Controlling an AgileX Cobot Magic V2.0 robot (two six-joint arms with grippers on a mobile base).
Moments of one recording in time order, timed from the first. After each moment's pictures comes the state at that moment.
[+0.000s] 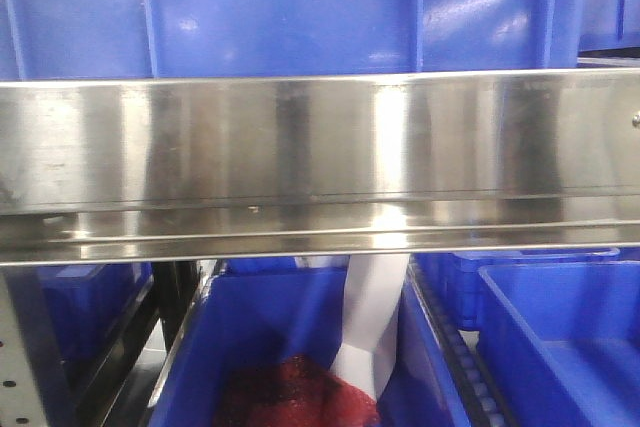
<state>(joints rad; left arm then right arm) -0.09 -0.02 0.03 -0.04 0.12 0.03 0.32 0.14 -0.48 0.49 0.13 -0.46</state>
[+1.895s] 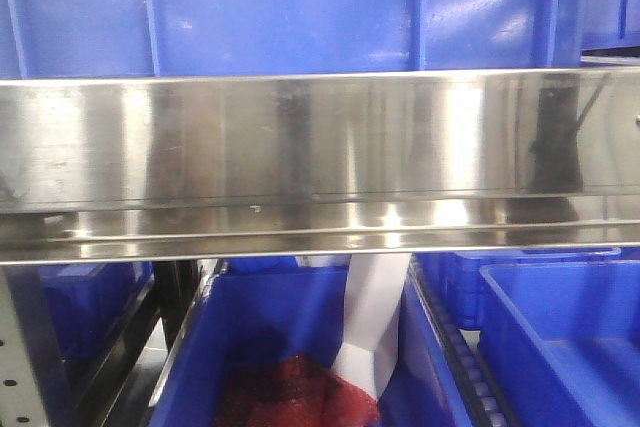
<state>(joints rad) -0.09 -0.02 0.03 -0.04 0.12 0.03 0.34 1.36 -1.41 0.49 0.42 -0.46</state>
